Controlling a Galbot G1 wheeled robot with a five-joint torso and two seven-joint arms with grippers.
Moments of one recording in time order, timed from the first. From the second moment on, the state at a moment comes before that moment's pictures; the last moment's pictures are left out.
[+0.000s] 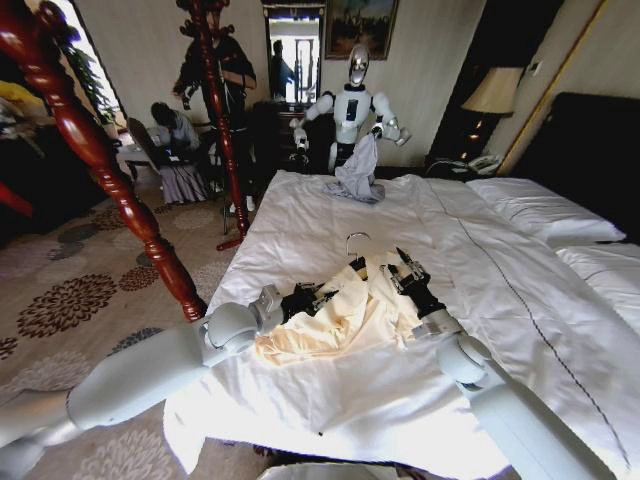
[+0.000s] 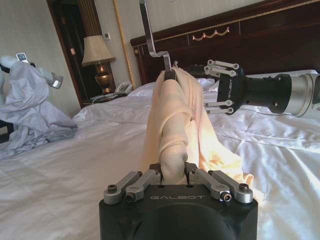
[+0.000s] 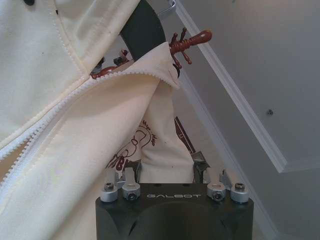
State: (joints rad) left arm 0.41 -0.72 0.52 -2.03 -0.76 0.26 0.00; right arm -1.21 0.84 0.39 1.91 -0.52 0.07 0.21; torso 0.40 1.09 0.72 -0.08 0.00
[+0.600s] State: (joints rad) left arm 0.43 -0.71 0.51 -2.05 -0.78 0.26 0.00; right arm -1.22 0.85 0.39 1.91 -0.52 0.08 0.22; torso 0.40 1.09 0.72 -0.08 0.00
